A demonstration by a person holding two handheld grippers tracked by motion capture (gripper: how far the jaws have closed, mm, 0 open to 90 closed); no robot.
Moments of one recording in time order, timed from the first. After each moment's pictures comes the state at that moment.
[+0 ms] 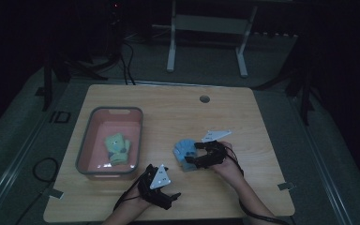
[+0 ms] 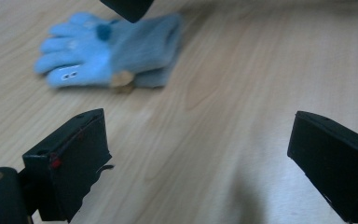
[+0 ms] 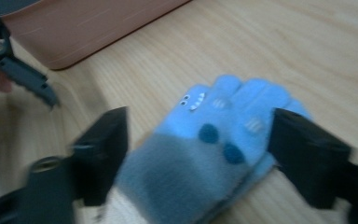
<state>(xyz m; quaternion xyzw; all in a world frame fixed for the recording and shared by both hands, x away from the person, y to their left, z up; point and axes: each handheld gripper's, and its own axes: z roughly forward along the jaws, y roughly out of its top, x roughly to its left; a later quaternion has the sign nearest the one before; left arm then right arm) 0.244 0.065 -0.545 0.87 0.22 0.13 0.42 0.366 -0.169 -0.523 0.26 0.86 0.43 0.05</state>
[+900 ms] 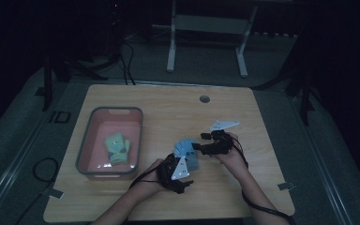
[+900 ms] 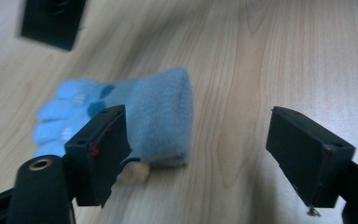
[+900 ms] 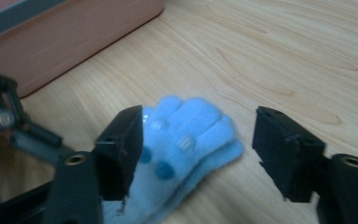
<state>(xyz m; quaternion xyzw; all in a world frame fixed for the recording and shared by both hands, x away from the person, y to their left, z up) 0.292 0.020 -0.546 0.90 0.09 0.20 0.38 0.394 -0.186 -0.508 0.31 0.84 0.43 0.07</state>
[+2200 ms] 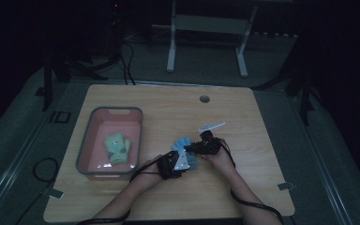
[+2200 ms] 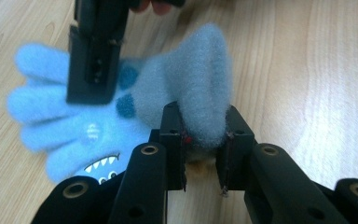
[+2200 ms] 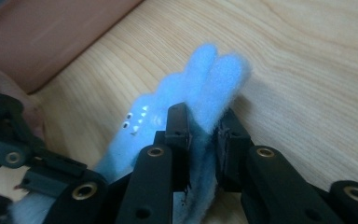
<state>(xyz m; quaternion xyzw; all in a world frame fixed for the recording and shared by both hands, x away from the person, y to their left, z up) 0.315 0.023 -0.545 0.92 0.11 0.18 0.33 0.413 -0.160 -0.548 0.33 0.85 0.41 -0.03</state>
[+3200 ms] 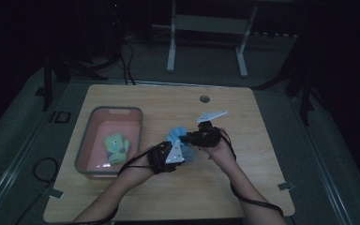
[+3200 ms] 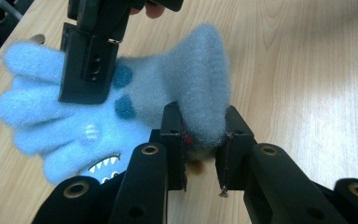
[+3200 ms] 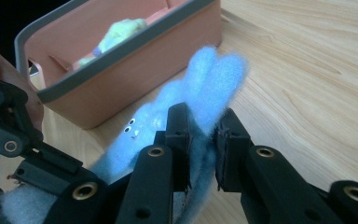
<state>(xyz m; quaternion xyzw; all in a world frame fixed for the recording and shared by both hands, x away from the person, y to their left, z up) 0.298 0.050 -0.465 0.92 0.10 0.20 0.34 0.396 -0.138 -0.470 0.28 0.85 0.45 0.00</state>
